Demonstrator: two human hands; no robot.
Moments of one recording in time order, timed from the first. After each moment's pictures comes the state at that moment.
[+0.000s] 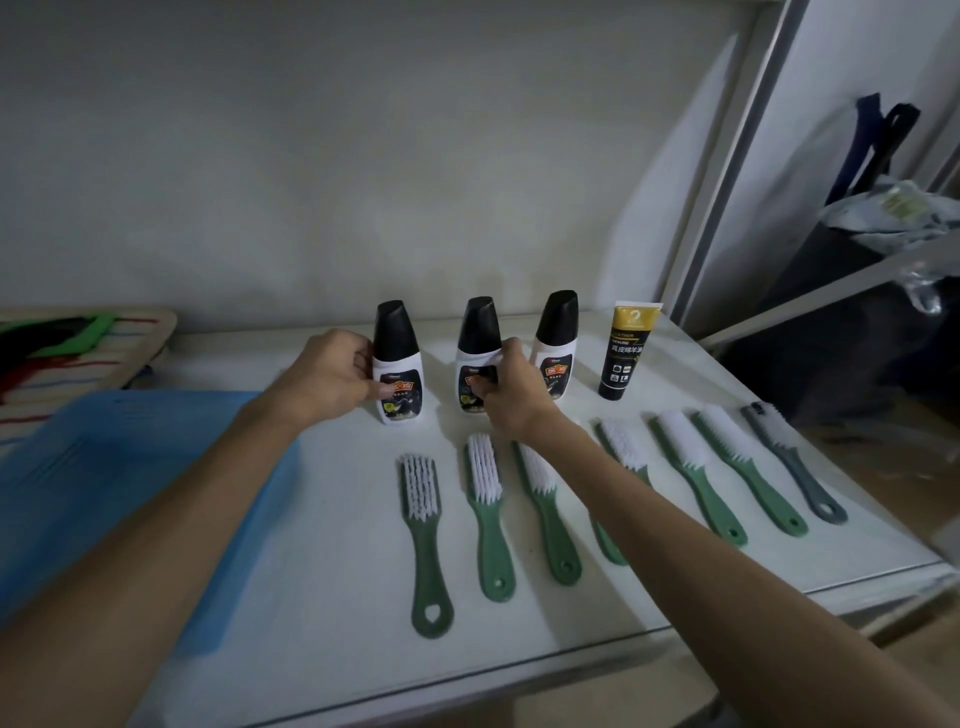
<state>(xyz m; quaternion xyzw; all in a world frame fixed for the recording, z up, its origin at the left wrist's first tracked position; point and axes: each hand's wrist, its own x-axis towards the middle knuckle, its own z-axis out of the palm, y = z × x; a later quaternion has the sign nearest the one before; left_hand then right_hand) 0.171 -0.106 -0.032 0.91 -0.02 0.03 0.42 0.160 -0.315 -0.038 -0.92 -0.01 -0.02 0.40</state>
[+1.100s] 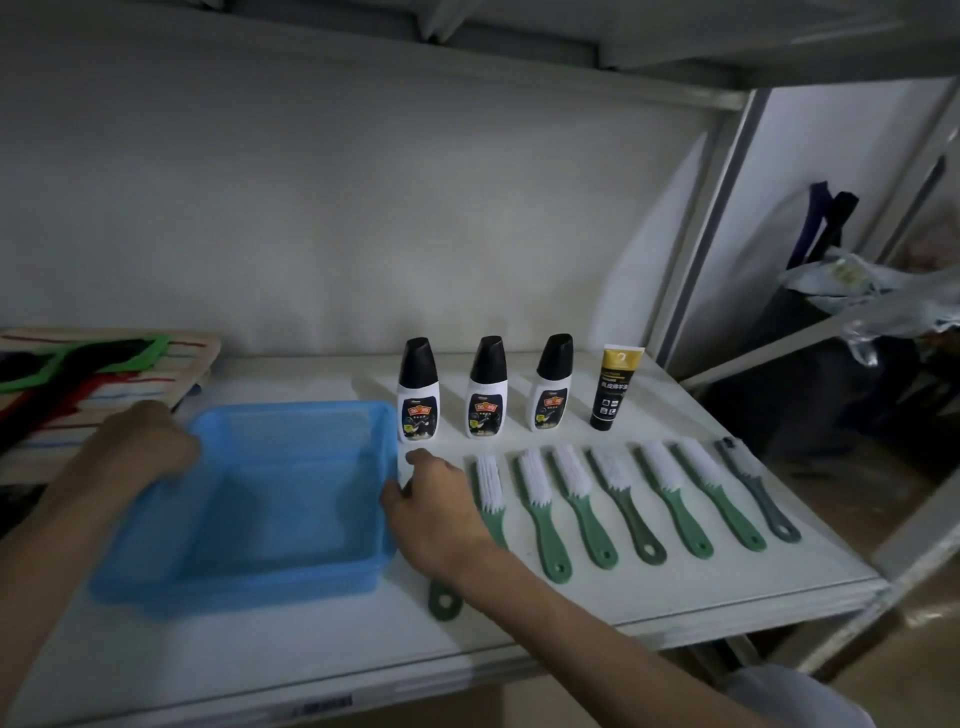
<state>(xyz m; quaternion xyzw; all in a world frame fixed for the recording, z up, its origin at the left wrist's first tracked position) 0.078 0.042 -0.018 0.92 0.31 0.04 0.22 0.018 -0.239 -0.020 -0.92 -0.10 0.03 0.37</state>
